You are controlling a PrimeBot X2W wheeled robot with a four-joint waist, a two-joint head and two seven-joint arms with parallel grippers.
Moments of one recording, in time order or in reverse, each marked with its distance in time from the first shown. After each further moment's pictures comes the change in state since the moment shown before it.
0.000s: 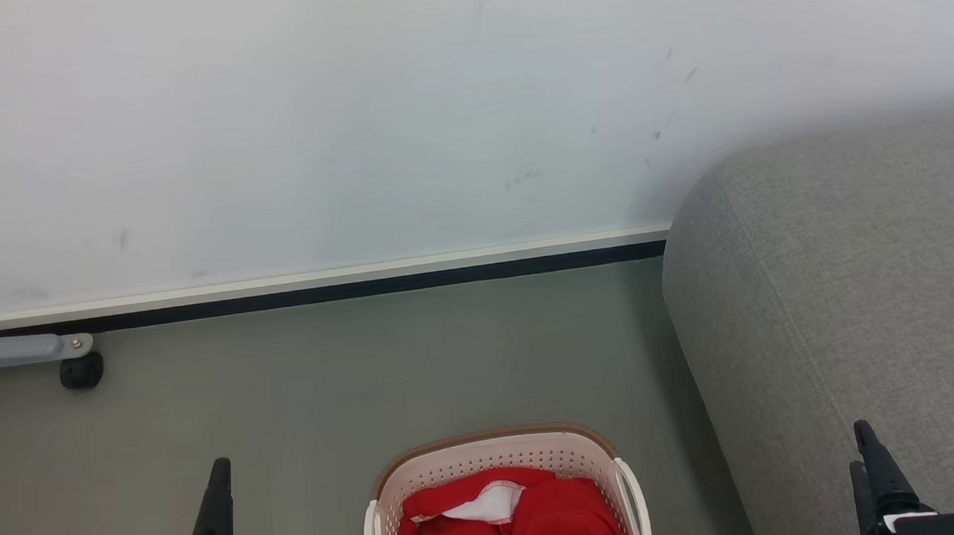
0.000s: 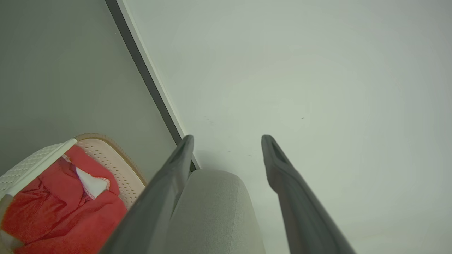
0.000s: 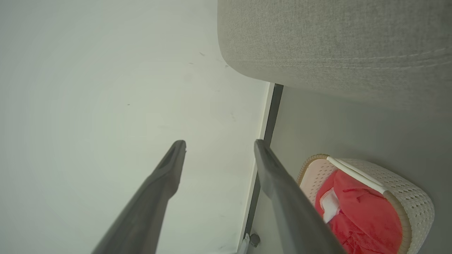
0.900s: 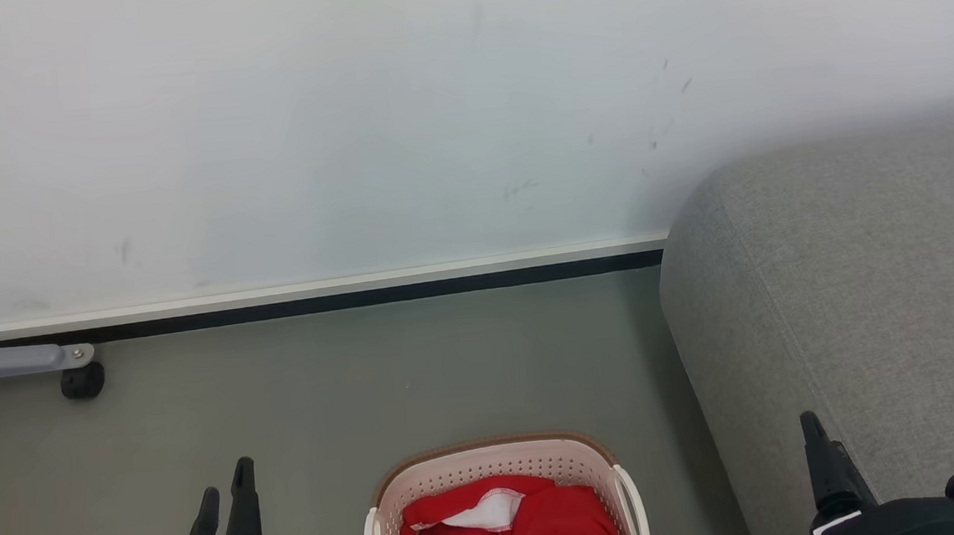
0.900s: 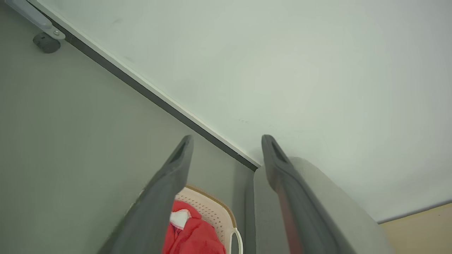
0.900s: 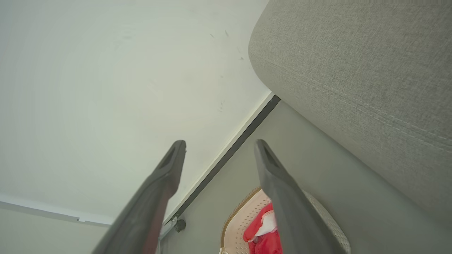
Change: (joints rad) left arm 0.027 0.066 -0.103 -0.075 0.479 0.068 -0.086; right arm 0.009 -0.047 0.152 -0.065 -0.434 -0.061 -0.085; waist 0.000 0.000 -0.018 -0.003
